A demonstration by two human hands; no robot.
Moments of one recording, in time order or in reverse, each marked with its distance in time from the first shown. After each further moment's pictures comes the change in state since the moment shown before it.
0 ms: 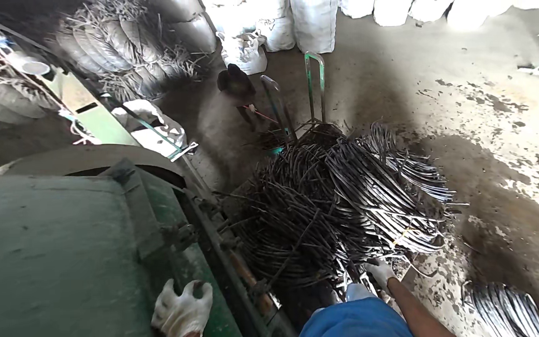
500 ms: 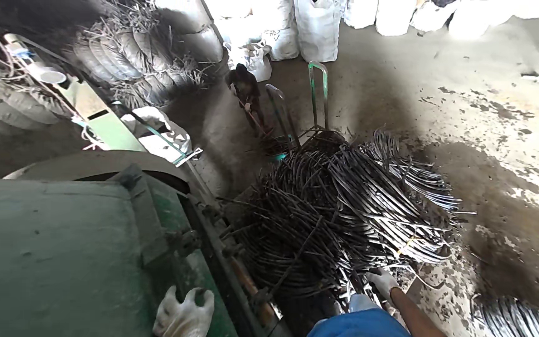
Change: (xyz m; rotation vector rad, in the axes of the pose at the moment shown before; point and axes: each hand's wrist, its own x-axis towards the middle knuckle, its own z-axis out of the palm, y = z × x) left_hand -0.001 0.003 -0.007 0.016 -0.020 -0.013; right_hand -0.006 -0.006 0.000 -0.053 -0.014 -0.012
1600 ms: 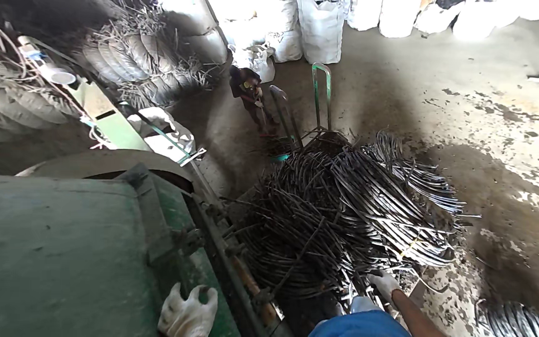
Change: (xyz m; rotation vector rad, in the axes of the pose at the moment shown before) left_hand 0.001 -0.002 0.007 -0.007 0.006 -0.011; right_hand -0.007 -0.004 0.005 0.012 -0.014 0.002
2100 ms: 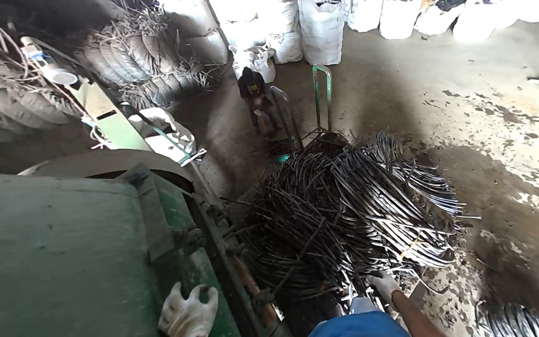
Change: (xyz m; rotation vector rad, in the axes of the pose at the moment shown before) left_hand 0.000 -0.002 0.000 -0.010 -0.006 0.017; right_hand 0.001 0.003 0.002 -0.009 0.006 -0.017
